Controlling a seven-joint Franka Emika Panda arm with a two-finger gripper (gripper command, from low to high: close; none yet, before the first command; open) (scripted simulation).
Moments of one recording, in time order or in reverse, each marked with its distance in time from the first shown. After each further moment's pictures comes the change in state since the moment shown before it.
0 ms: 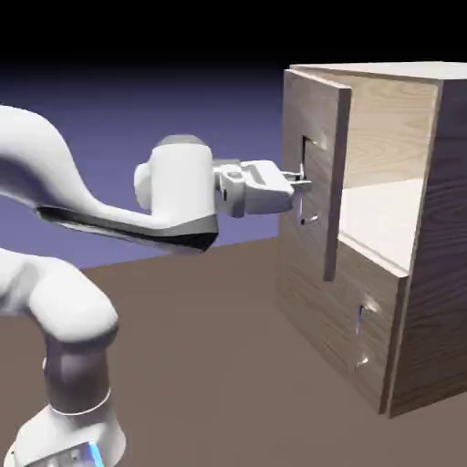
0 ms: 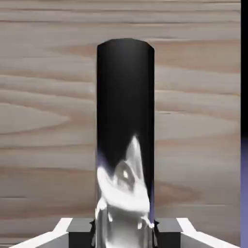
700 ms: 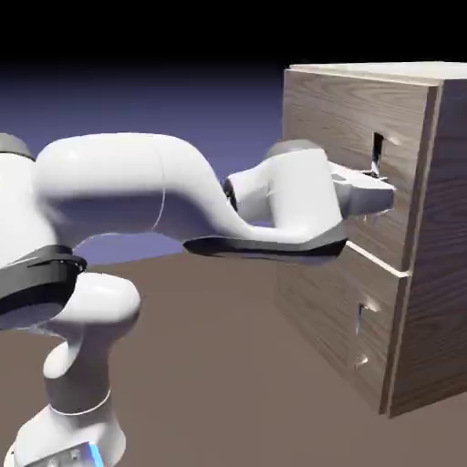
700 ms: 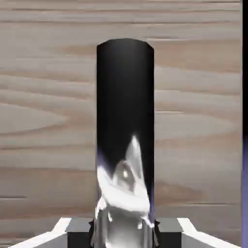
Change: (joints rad) arm 0.748 0.111 -0.717 0.412 -0.489 0.117 0.000
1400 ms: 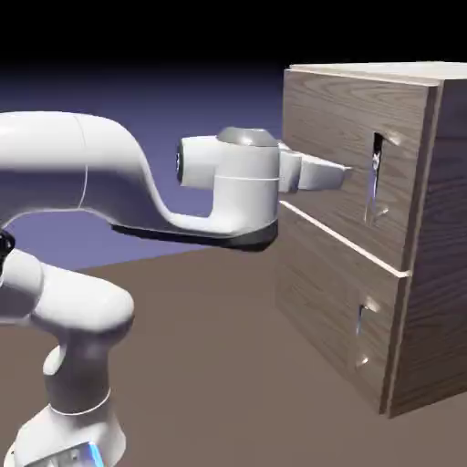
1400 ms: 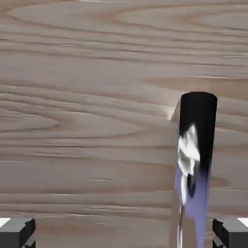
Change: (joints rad) arm -0.155 -0.027 0.141 -0.080 0.348 0.109 -0.310
